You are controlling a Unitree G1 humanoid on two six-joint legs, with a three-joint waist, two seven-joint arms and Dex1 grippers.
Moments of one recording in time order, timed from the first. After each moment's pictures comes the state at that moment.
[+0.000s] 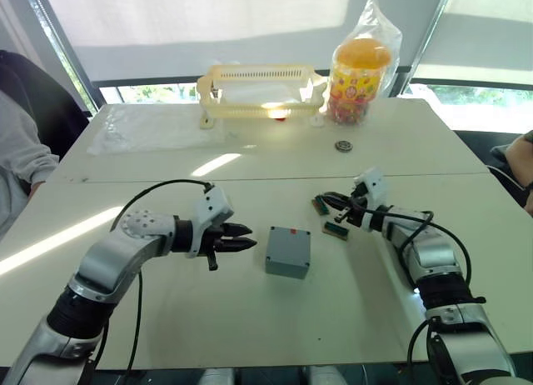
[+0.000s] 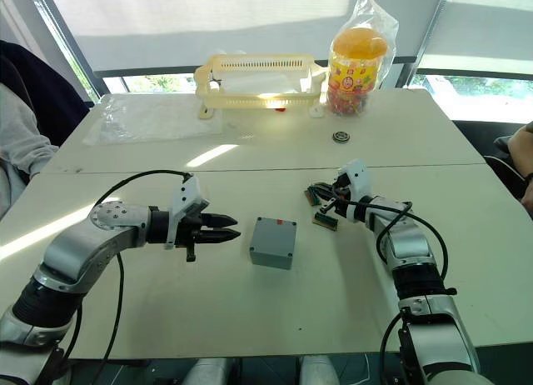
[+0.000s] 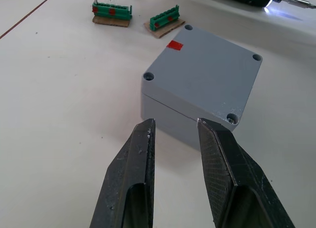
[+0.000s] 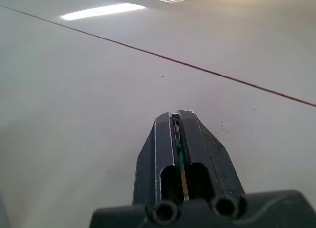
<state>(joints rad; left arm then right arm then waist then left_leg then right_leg) -0.48 0.69 -0.17 -0.32 -0.44 0.76 -0.95 -0.58 -0.48 -0.02 0.33 0.22 0.30 0.75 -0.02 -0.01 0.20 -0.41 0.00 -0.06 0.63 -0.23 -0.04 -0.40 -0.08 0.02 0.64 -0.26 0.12</state>
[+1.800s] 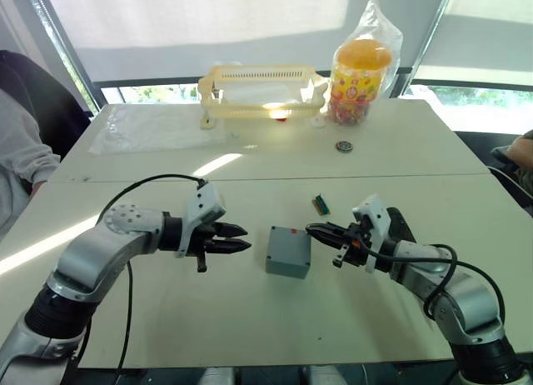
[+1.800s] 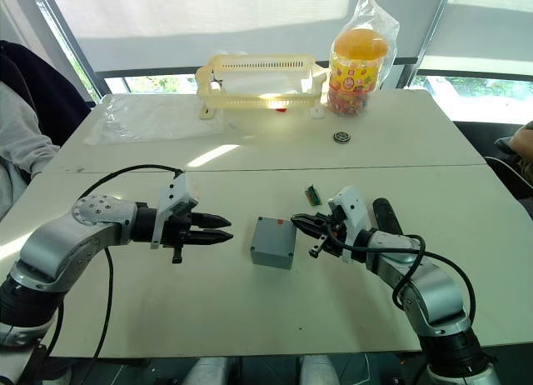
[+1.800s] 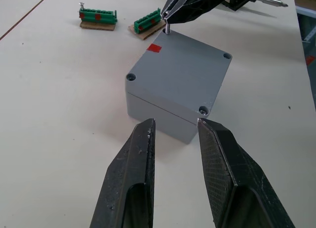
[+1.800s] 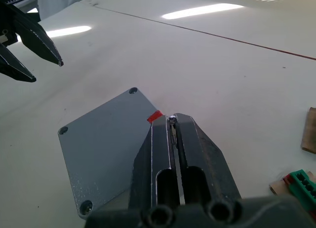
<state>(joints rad) -0.49 0.79 -0.14 -0.37 -0.52 0.80 -1.01 -0.22 -0.56 0.00 -0.39 0.48 0.65 0.68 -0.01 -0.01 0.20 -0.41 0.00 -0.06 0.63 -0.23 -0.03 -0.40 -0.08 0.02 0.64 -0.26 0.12</state>
